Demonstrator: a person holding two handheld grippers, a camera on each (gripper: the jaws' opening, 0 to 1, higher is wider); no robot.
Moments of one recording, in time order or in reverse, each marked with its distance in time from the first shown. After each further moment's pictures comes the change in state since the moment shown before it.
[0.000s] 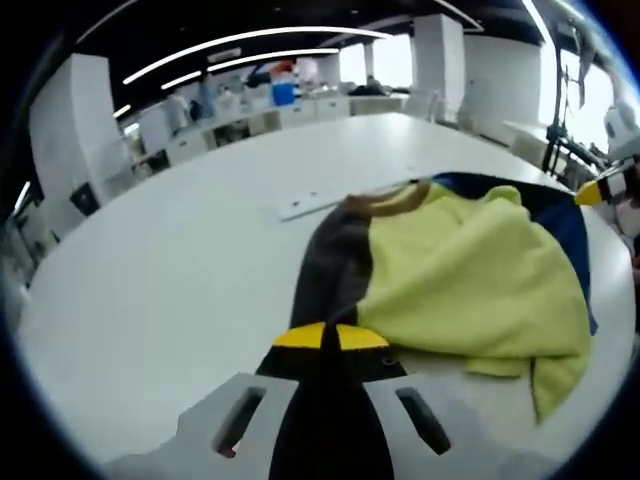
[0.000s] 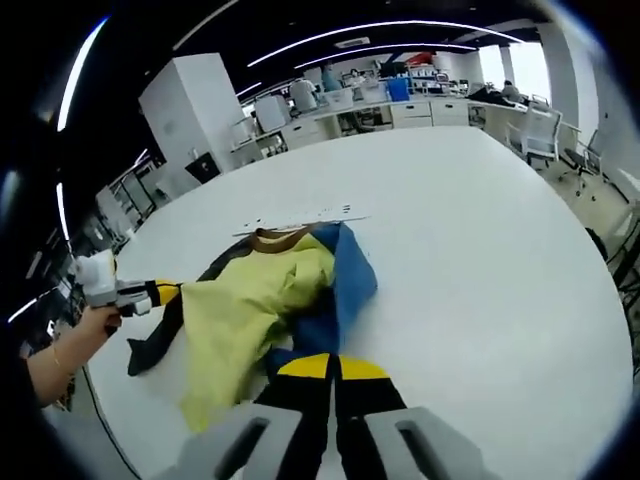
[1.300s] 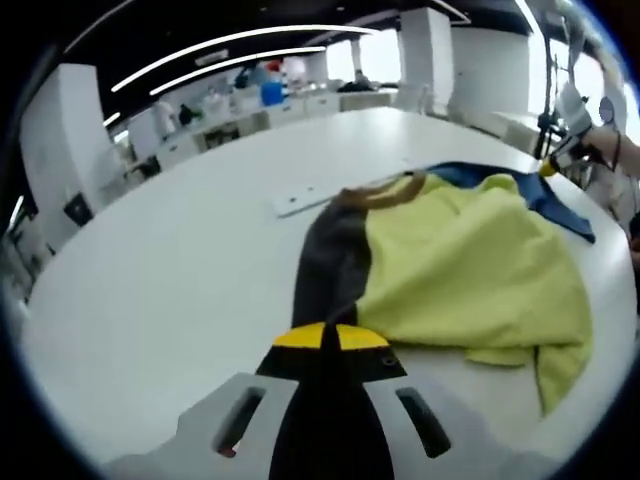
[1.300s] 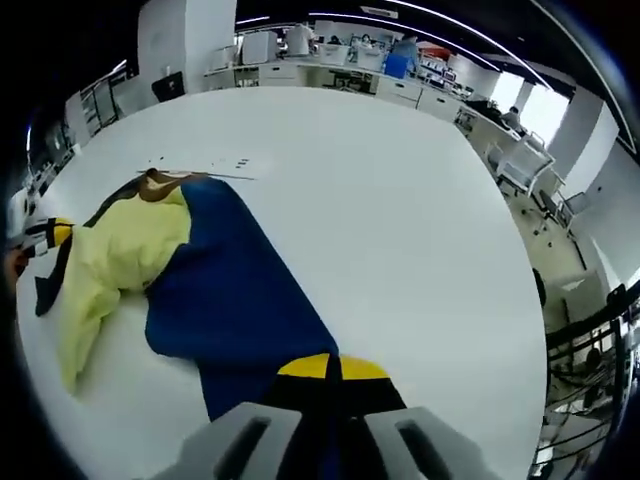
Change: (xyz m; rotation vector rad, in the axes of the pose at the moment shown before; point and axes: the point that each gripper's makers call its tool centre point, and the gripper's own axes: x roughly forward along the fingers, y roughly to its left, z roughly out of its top) left arm 0.003 0.004 -0.005 0.045 0.007 -0.031; right arm 0.039 -0.135 0.016 -0.261 0.223 -0.299
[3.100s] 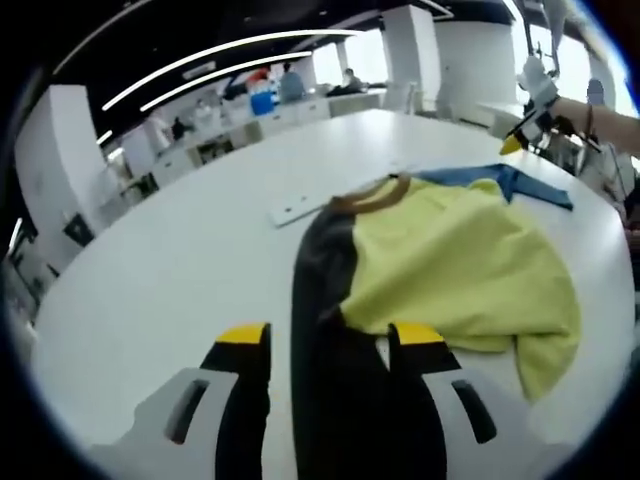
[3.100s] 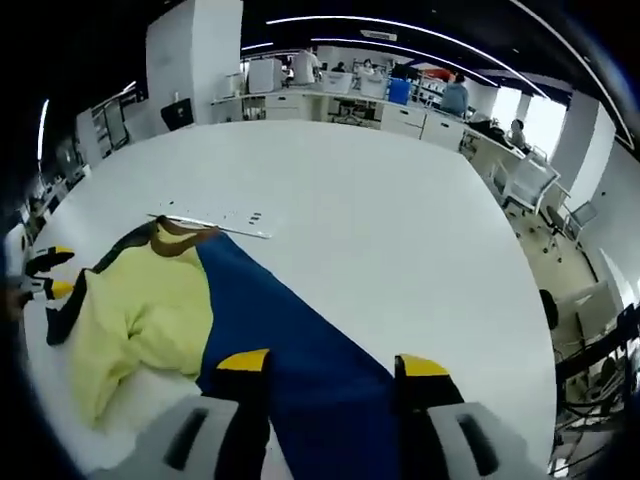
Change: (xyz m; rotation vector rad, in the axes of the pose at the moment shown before) left arm -0.029 -0.007 0.004 0.076 -0.018 -0.019; right arm -0.018 0.032 0.059 0.034 -0.159 0.086
